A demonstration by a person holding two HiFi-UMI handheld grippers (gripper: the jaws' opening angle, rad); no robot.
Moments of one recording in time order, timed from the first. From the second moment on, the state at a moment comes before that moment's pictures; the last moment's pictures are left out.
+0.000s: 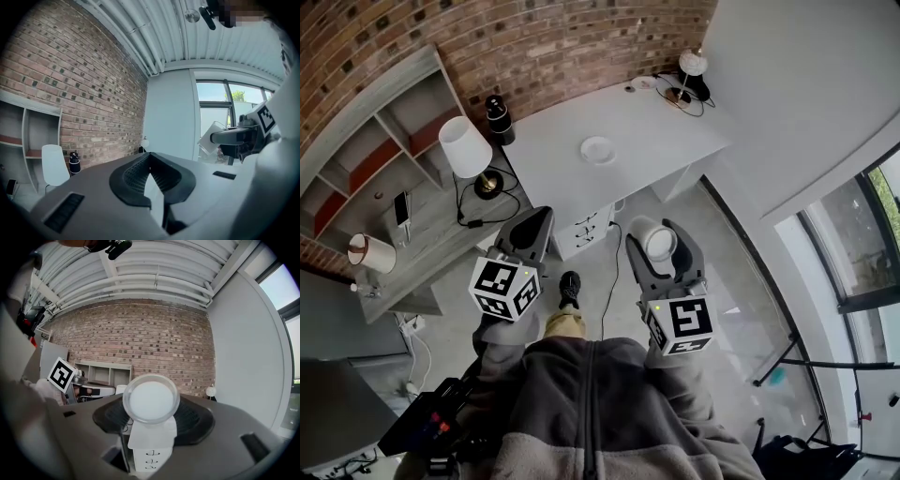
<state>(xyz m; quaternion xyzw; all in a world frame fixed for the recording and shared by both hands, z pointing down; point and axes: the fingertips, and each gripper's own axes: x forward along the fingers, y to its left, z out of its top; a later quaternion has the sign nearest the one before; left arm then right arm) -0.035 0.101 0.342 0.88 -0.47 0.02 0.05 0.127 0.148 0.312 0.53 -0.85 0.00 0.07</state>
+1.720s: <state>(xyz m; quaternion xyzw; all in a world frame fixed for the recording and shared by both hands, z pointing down) -0.072 -0.221 0.389 0.89 -0.43 0.04 0.14 0.062 -0.181 0.343 0.53 -0.83 0.05 0.14</state>
